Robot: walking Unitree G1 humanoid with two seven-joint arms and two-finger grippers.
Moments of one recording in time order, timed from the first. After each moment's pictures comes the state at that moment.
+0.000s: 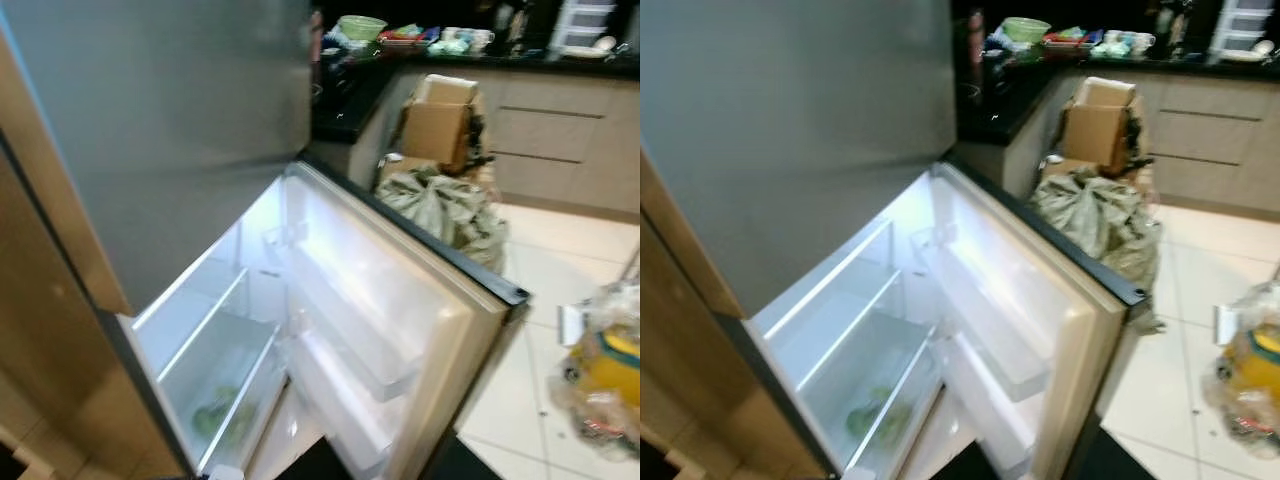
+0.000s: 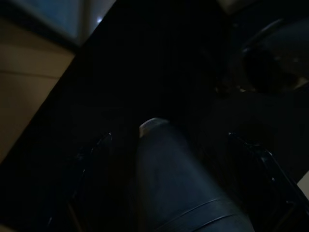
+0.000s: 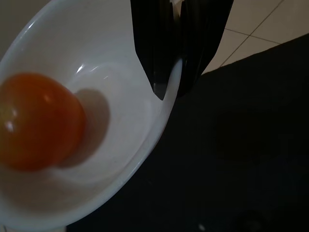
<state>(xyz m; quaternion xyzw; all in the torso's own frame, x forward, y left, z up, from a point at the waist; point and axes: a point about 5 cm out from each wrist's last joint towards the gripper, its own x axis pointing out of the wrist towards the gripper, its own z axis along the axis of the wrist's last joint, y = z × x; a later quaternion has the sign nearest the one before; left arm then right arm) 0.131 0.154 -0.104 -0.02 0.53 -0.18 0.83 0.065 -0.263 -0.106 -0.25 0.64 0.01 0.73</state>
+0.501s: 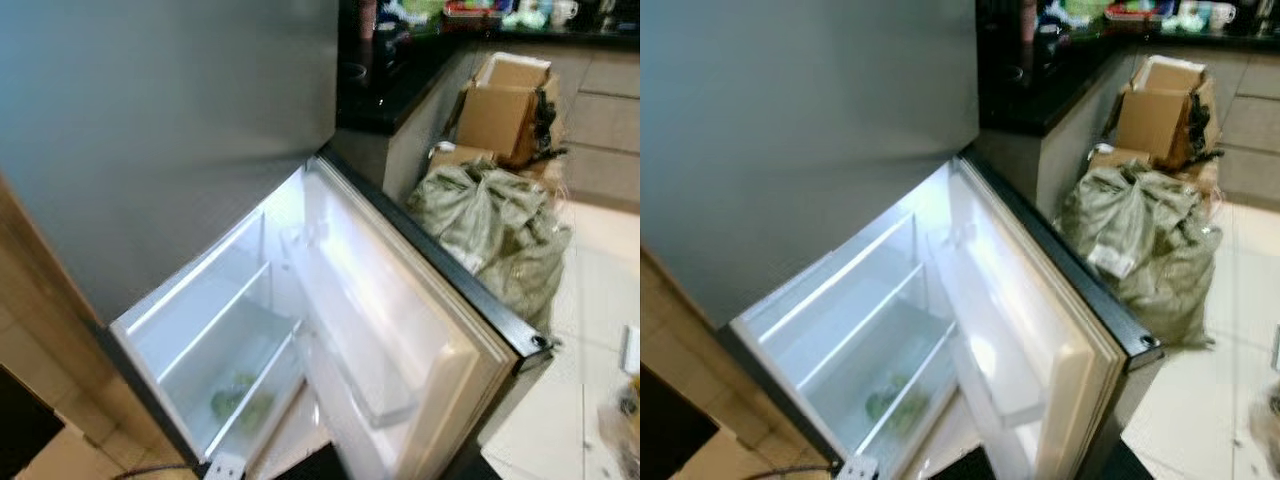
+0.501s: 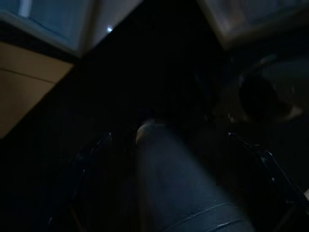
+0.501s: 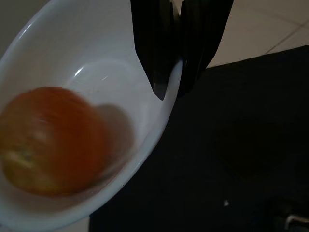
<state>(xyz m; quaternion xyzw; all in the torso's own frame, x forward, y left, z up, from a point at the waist) 0.144 0.154 -0.100 -0.02 0.51 -0.18 0.84 0.073 -0.266 -0.104 -0.26 0.63 0.01 0.73</state>
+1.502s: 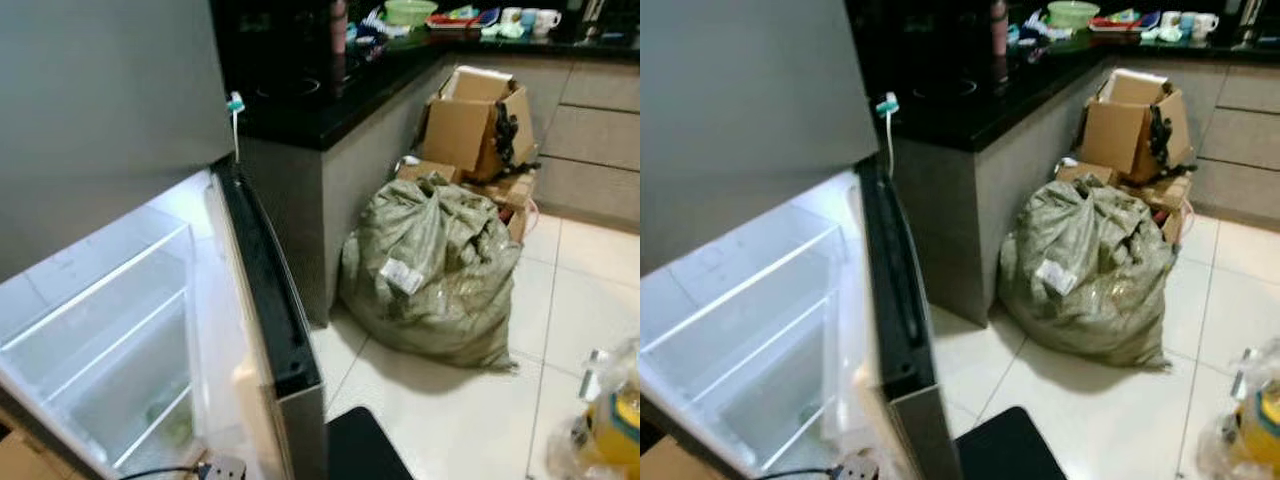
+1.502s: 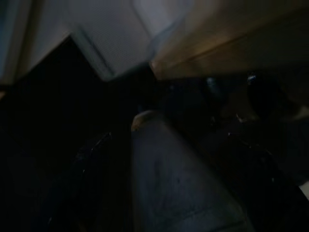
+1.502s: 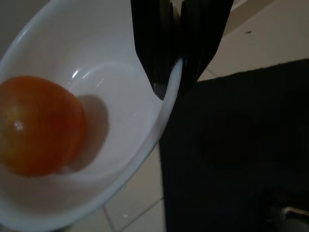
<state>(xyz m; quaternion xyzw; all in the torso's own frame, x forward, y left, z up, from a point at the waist) 0.144 0.154 -0.101 -0.02 0.52 -0.15 0.84 0.073 -0.272 -0.102 -0.26 0.63 0.02 0.73</state>
